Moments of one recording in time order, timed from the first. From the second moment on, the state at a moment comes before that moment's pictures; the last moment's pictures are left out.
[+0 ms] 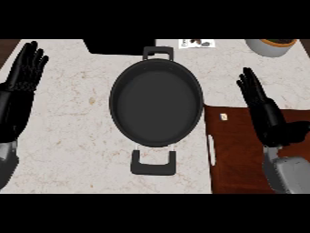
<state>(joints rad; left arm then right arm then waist) -0.27 0.56 -0.18 -1.63 0.30 0.22 -0.15 -0.22 -0.25 0.12 -1.46 -0.18 -0.09 -0.11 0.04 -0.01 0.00</state>
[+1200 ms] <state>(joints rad) -0.20 0.46 -0.11 -1.59 0.35 0.34 0.13 -0.08 -0.85 -0.22 -0.99 -0.08 0.35 -0.82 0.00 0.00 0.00</state>
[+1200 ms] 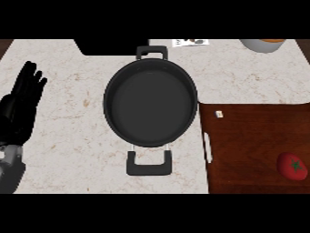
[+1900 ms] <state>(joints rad) -0.18 0.46 -0.09 -1.63 0.33 0.34 0.17 0.00 -1.00 0.04 -1.38 0.18 0.44 -0.48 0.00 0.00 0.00</state>
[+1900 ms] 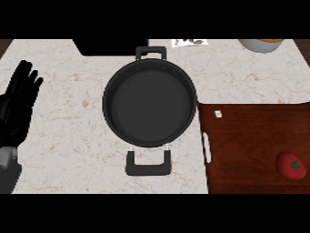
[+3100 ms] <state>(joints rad) -0.18 0.33 0.00 -1.63 0.21 0.25 0.19 0.08 -0.73 0.00 -1.51 0.51 0.47 -0.29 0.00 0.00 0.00</state>
